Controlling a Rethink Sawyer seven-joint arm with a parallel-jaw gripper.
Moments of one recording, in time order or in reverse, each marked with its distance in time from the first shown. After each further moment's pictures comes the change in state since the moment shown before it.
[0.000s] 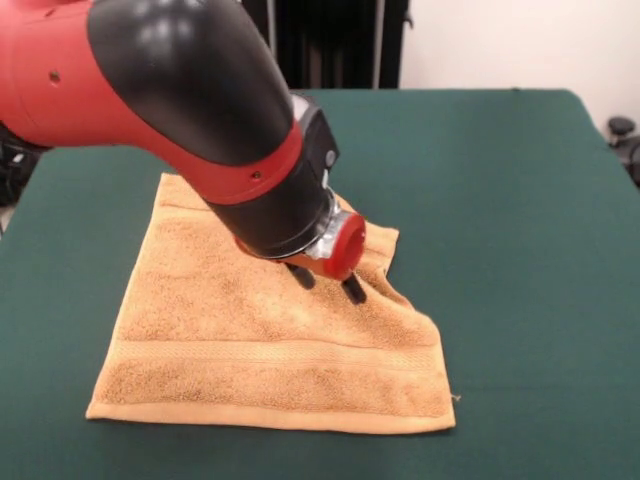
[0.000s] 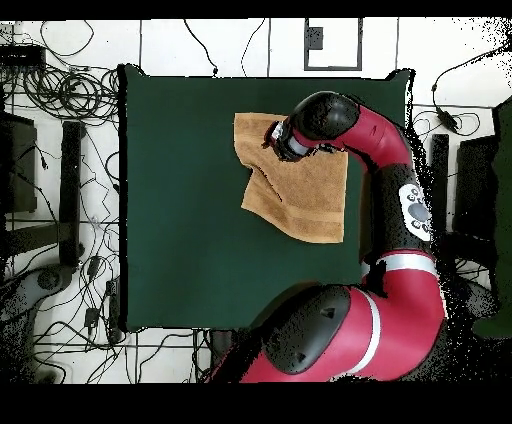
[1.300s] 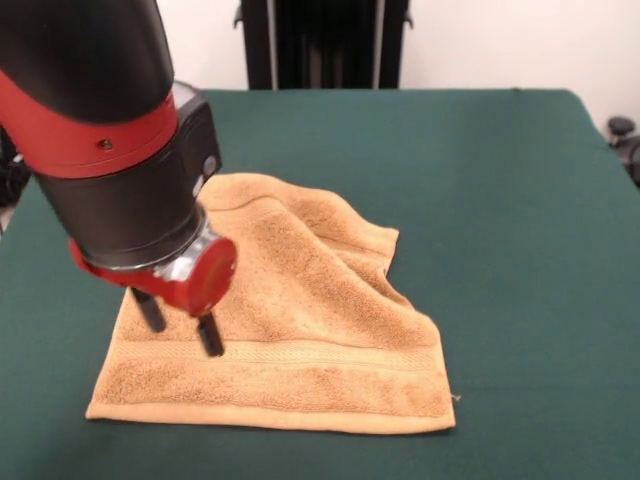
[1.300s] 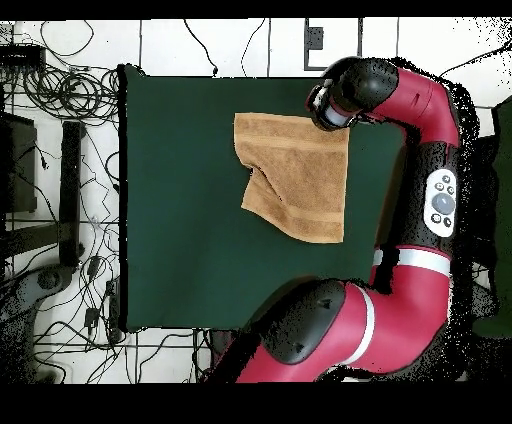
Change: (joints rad) arm 0.002 0.037 0.000 -0.350 -0.190 0.100 0.000
